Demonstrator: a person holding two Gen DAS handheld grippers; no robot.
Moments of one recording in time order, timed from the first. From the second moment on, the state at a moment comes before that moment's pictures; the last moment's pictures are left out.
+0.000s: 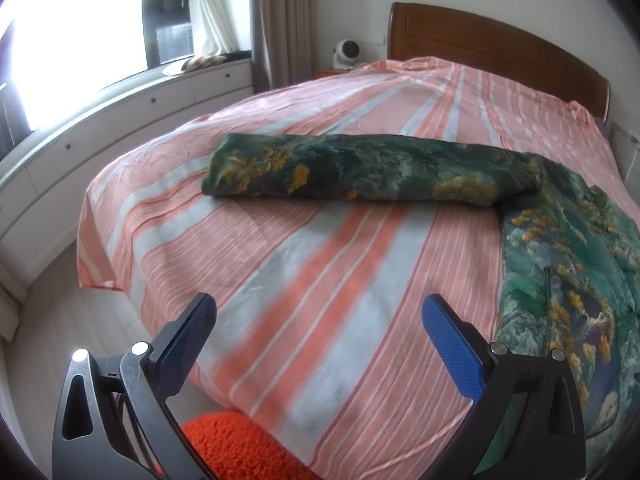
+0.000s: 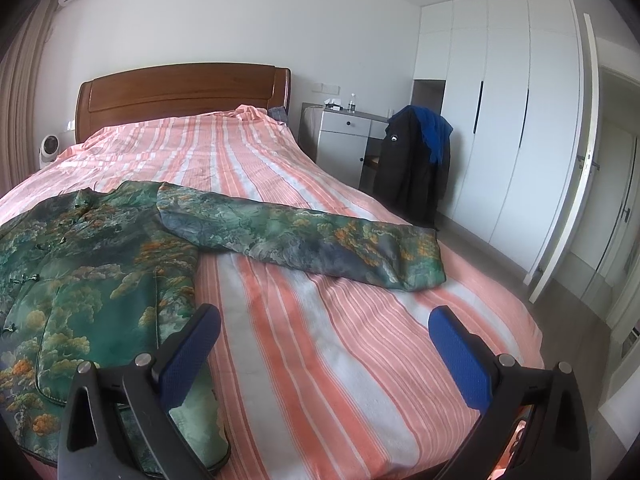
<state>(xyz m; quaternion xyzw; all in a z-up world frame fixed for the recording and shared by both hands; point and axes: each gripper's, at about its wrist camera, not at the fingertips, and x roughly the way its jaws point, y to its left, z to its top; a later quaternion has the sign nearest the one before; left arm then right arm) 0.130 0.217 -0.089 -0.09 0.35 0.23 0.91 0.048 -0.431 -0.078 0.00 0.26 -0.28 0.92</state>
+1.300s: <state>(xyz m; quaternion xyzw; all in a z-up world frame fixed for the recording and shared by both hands) 0.135 0.212 -0.096 -0.09 0.35 0.23 0.90 0.099 -0.628 -0.133 0.50 0.27 -0.17 0.80</state>
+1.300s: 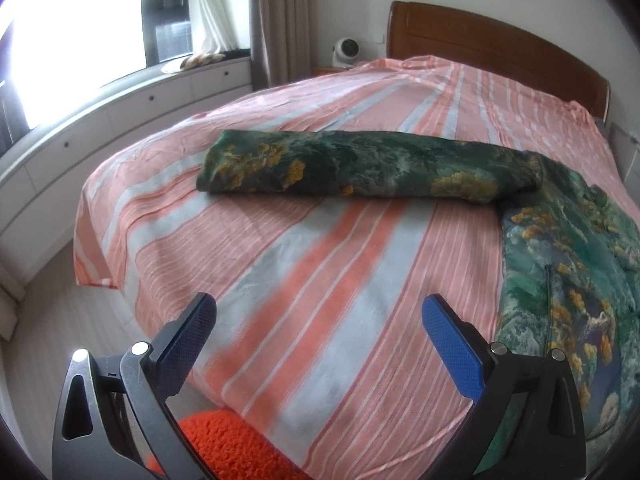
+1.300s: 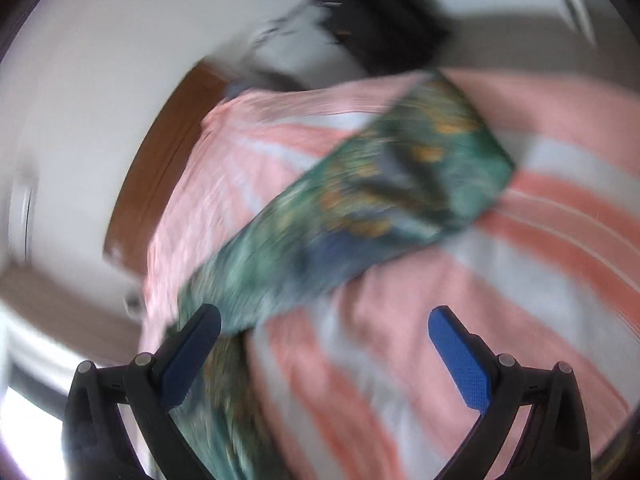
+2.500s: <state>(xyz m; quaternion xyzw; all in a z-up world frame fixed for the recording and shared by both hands) 0.137 0.226 -0.101 -0.14 0.35 0.20 0.90 0.442 -0.215 -0.115 0.18 0.47 0.11 0.86</state>
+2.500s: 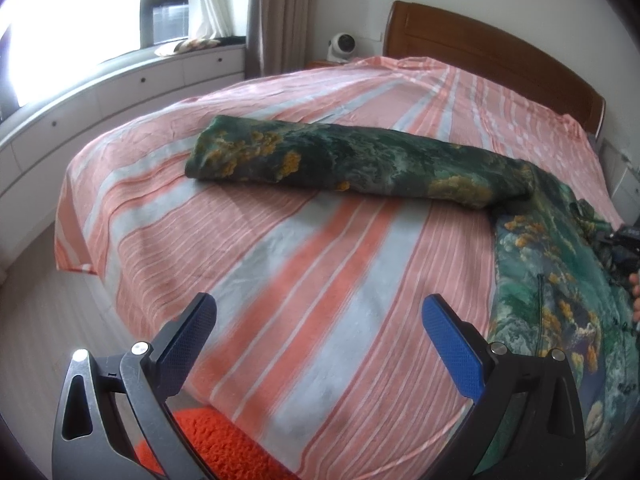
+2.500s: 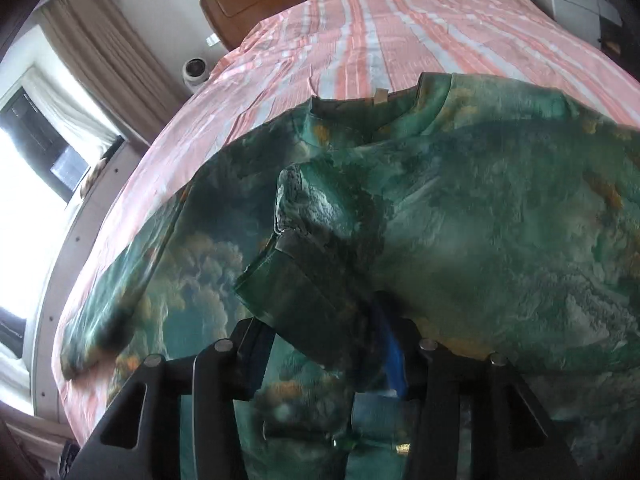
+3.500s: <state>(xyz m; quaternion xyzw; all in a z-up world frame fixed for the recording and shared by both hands) 0.134 0.227 -0.104 -0.15 0.35 0.22 0.90 0.210 -0.177 -0.063 -0.01 0.37 0.11 0.92</state>
